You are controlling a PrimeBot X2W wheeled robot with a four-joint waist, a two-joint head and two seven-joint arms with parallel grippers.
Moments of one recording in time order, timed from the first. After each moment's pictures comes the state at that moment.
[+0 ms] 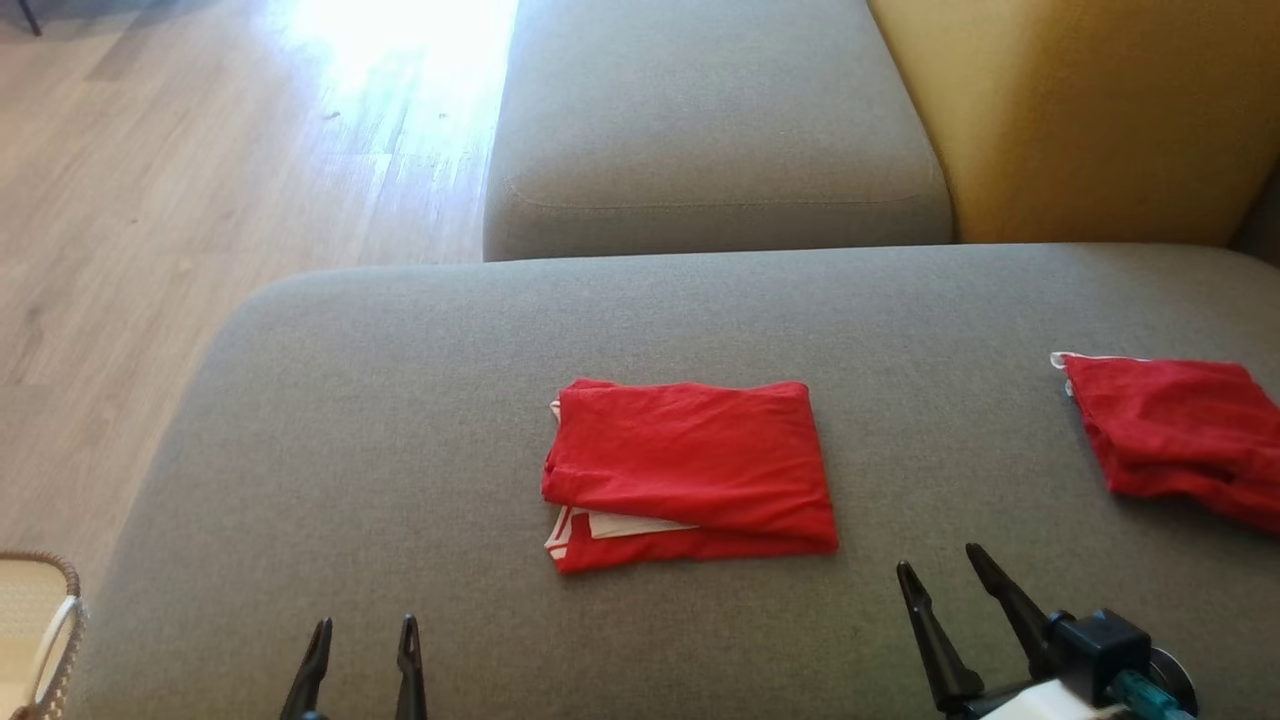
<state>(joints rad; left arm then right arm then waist) 0.38 0.07 -0.20 -0.04 -0.04 0.14 -0.25 0.16 -0.05 0.04 0.22 0.10 0.13 -0.25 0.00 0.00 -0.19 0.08</state>
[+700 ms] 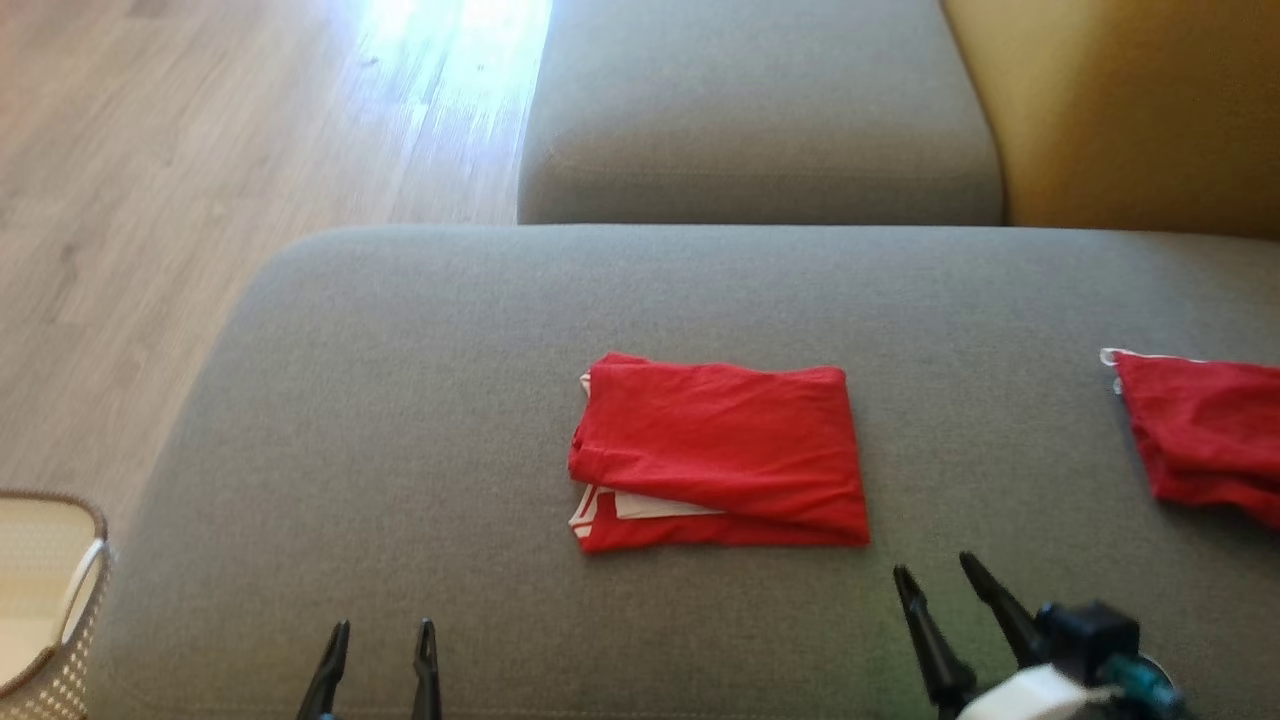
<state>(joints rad) 0.38 0.07 -0.22 -0.04 -0.04 0.14 -0.25 0.12 -0.04 0.05 0.33 0.14 0.13 -0.25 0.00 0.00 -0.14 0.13</state>
